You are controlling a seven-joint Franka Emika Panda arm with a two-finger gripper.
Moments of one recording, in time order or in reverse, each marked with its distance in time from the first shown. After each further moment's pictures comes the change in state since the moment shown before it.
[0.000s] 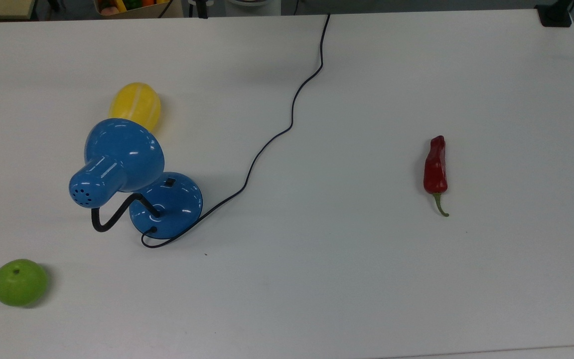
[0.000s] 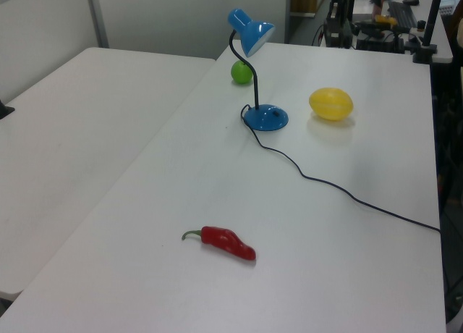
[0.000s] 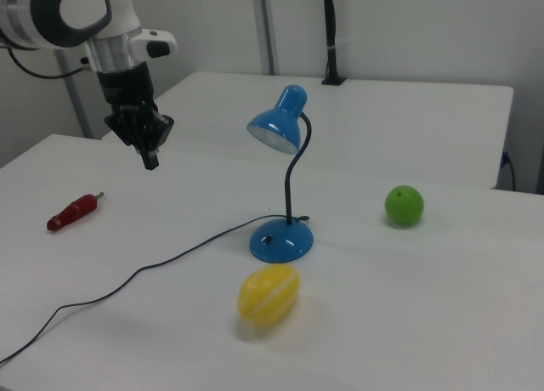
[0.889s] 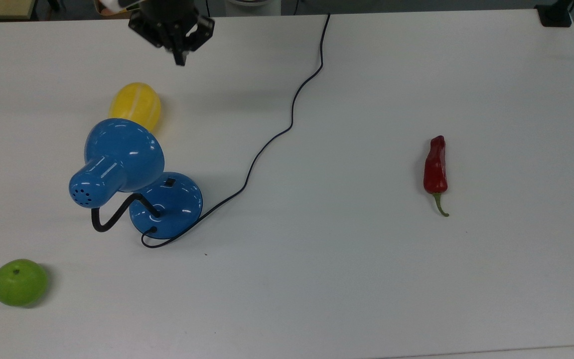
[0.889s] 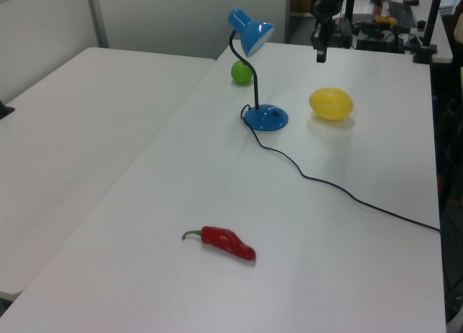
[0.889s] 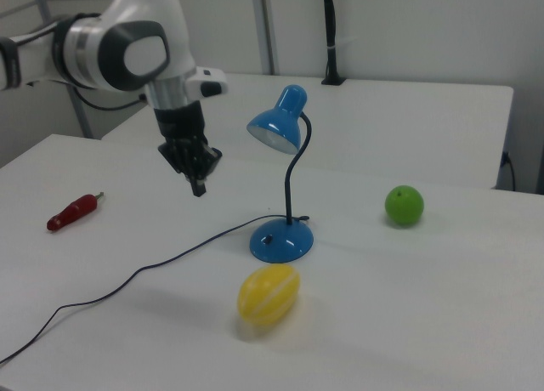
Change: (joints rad) arm -0.074 0.125 -0.005 -0.022 0.000 0.155 0.009
